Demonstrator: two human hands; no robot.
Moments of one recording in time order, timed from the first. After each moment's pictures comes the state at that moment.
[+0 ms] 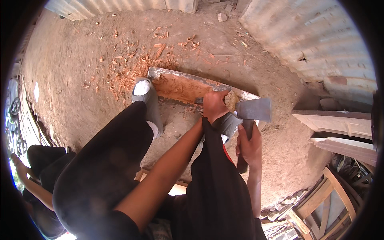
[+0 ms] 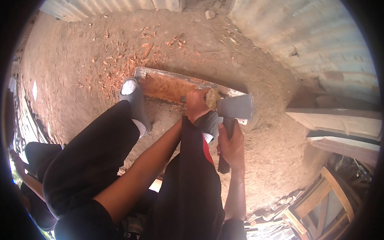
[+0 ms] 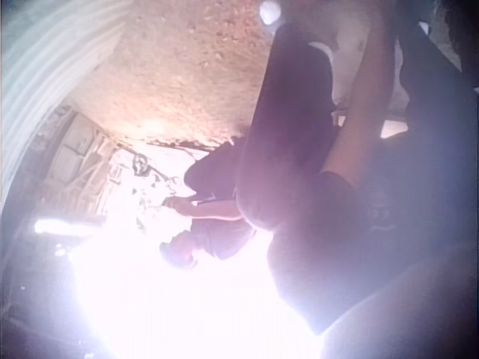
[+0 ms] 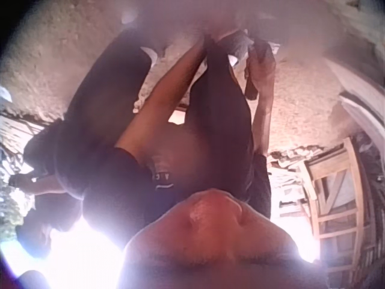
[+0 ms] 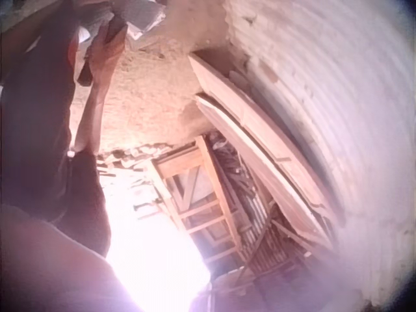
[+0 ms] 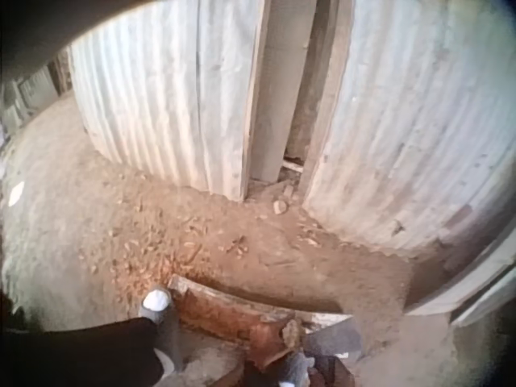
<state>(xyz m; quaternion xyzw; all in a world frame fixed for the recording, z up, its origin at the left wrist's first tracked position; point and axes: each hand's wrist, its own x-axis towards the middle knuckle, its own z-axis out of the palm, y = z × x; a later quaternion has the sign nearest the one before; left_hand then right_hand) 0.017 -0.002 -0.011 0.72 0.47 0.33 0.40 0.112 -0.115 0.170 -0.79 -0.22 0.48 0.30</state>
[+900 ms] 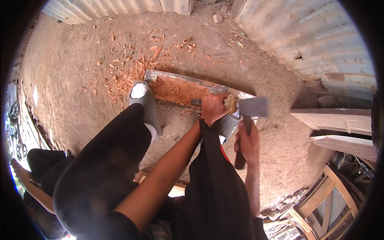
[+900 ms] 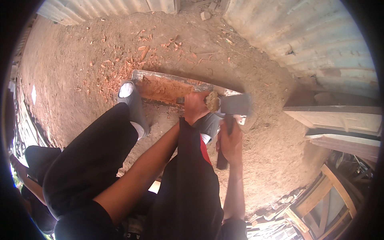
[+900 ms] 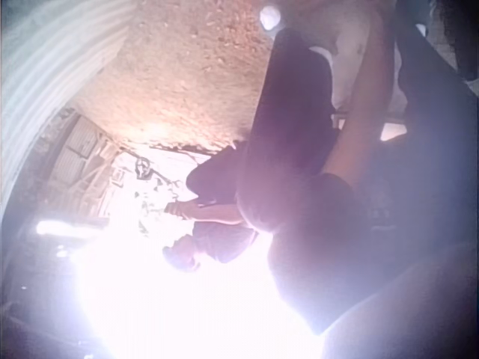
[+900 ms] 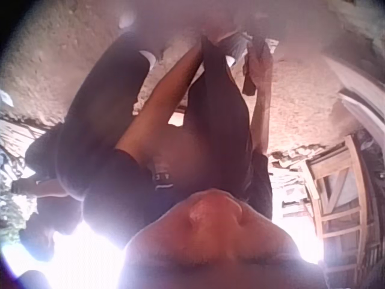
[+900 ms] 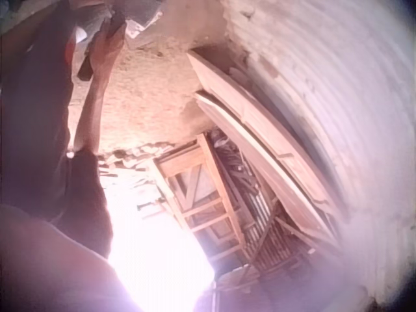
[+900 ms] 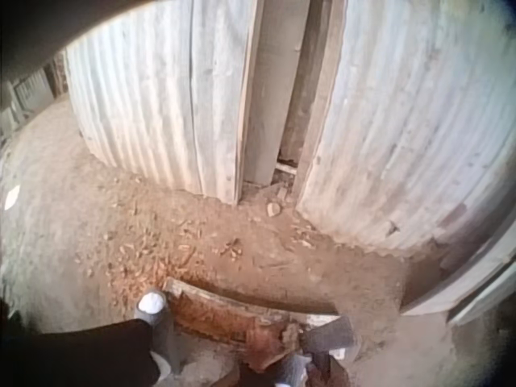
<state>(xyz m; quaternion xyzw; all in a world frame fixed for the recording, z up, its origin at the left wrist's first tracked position) 0.022 -0.006 -0.011 0.73 0.48 0.30 0.38 0.124 -0.121 0.140 -0.78 -0.24 0.49 0.32</state>
